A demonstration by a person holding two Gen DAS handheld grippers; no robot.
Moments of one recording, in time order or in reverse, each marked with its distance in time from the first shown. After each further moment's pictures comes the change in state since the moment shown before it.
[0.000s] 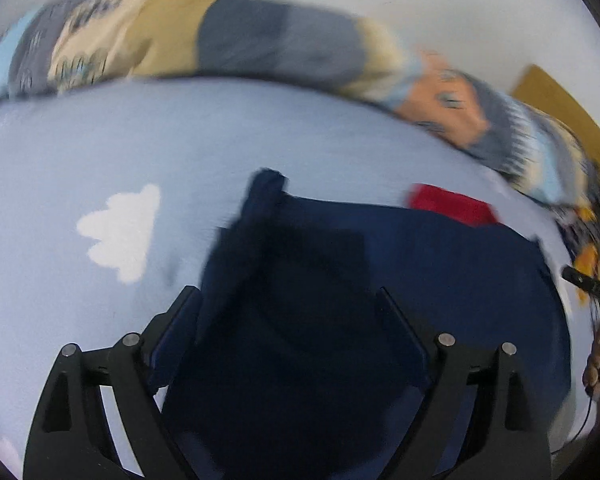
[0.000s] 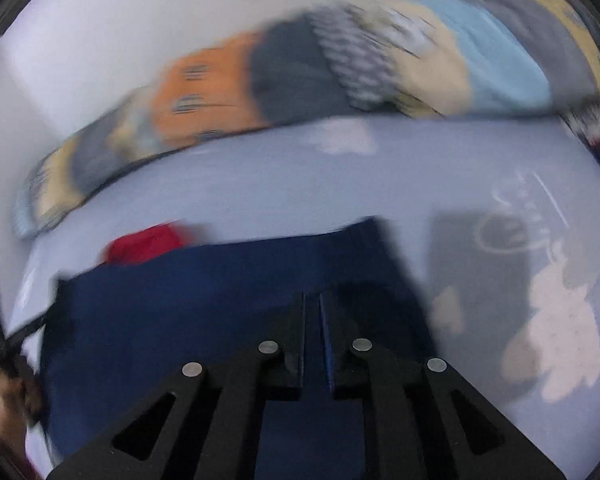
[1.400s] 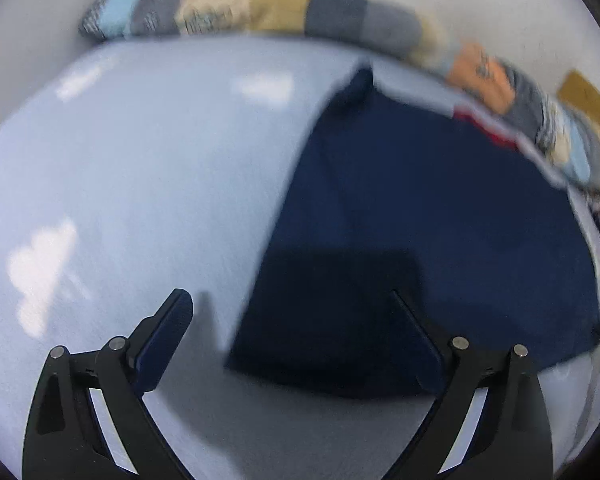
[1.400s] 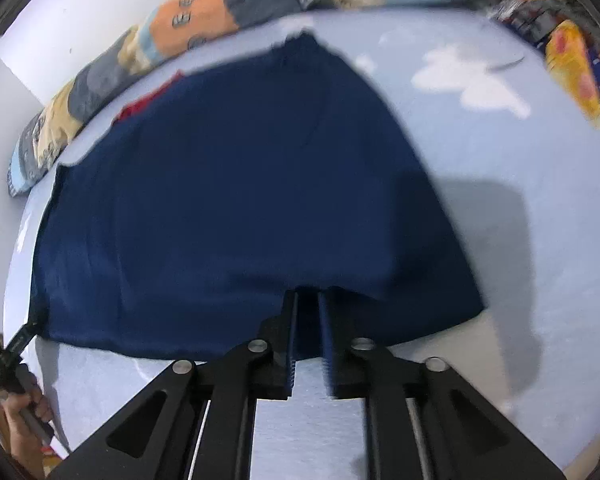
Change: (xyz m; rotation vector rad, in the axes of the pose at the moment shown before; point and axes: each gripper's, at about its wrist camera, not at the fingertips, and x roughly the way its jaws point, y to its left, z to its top) left arm -0.062 0.047 -0.093 -0.159 -0.004 0.224; right arm -0.090 -0.017 -0.172 0.191 0.107 -0.133
